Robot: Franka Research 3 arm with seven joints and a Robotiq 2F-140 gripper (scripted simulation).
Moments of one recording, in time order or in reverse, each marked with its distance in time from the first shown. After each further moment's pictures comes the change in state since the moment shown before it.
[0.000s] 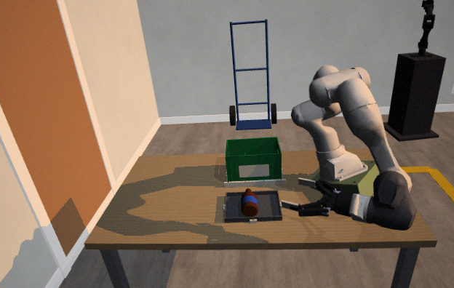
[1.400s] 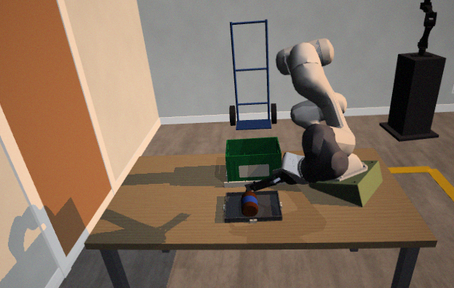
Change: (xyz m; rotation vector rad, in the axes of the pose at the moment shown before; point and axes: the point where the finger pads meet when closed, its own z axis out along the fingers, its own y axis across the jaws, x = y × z) arm 0.017 0.010 0.135 -0.255 -0.489 0.172
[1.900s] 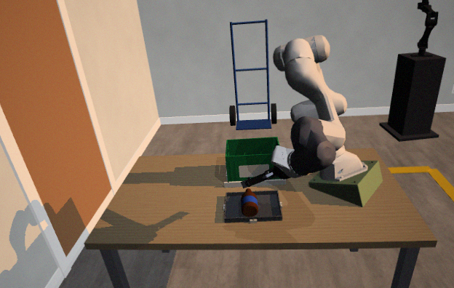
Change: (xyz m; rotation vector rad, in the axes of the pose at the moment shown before) arm 0.011 0.001 0.017 -0.044 -0.077 0.043
